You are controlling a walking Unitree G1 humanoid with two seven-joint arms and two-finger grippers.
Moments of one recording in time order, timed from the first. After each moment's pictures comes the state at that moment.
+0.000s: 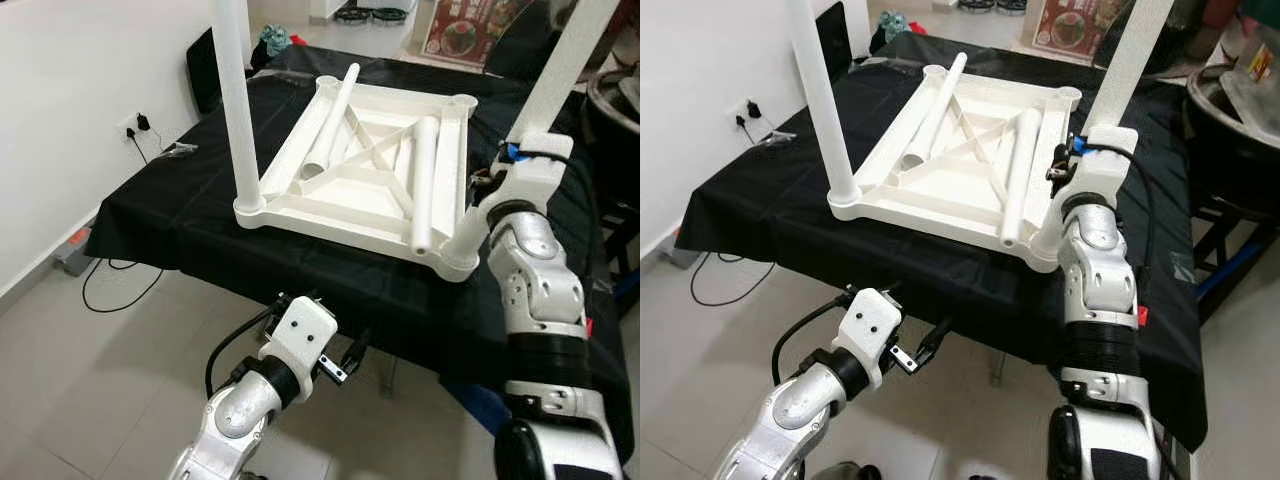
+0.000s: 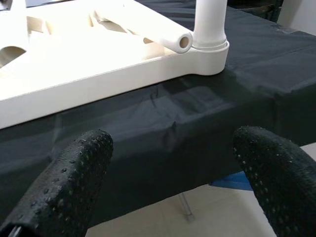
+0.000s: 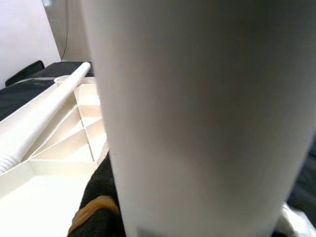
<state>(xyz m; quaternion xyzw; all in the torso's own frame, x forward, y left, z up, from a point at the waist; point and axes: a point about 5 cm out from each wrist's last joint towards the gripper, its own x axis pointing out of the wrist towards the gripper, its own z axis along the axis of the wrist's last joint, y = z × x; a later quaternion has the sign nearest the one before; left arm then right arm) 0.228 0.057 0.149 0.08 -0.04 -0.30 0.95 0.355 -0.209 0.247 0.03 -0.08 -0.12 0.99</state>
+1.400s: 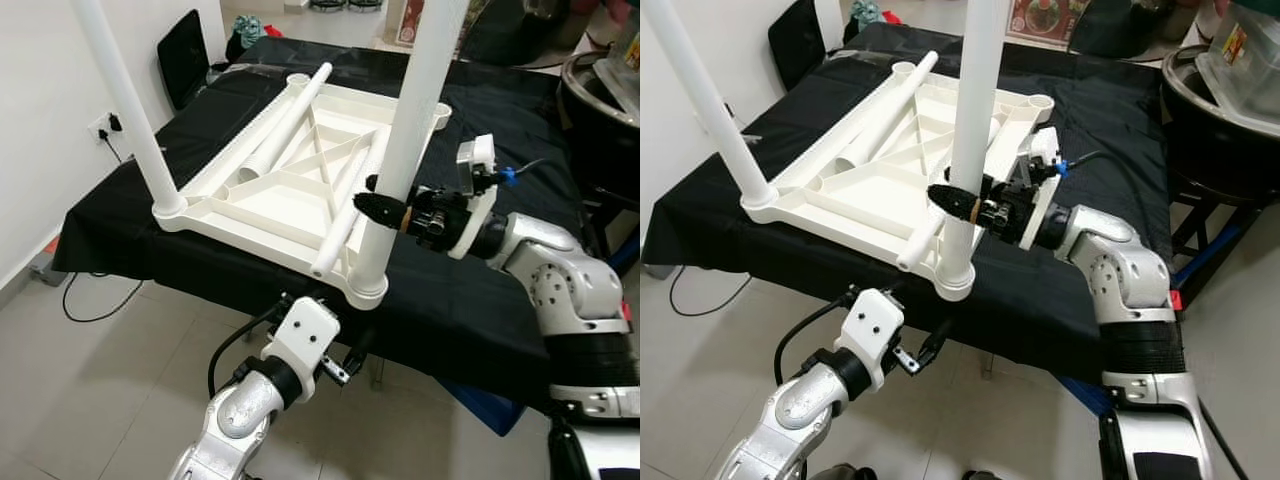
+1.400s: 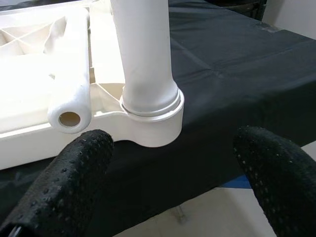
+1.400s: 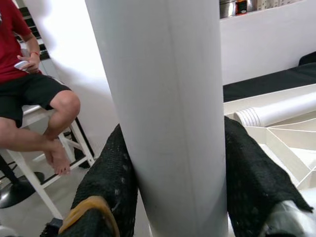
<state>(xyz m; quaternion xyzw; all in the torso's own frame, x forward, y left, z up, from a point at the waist) 0.227 0.056 0.148 0.08 -0.04 -0.30 0.95 0.329 -0.164 0.253 0.04 -0.05 0.50 0.86</state>
